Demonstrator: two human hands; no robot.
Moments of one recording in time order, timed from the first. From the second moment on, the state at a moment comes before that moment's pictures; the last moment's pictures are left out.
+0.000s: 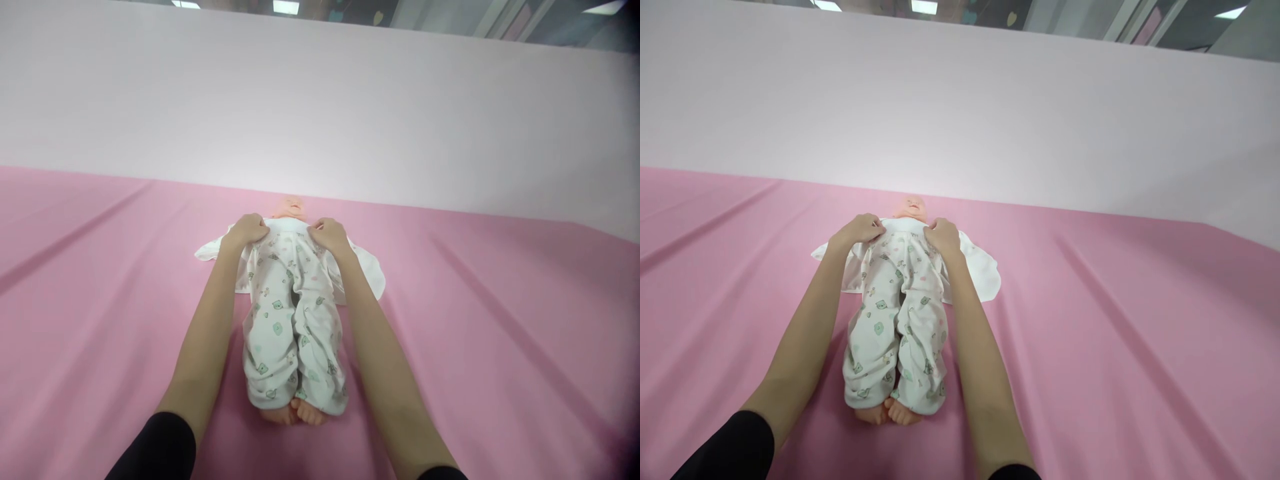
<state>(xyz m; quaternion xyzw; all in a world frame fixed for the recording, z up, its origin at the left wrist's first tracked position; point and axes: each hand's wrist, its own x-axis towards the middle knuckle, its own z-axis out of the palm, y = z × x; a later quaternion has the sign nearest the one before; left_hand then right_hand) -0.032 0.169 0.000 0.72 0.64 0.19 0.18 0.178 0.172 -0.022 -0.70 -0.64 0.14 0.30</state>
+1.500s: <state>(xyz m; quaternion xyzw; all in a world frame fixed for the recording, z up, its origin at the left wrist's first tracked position) -0.041 0.058 -0.087 0.71 0.52 0.43 0.19 0.196 0.049 -0.088 -0.62 -0.71 0.10 0.33</state>
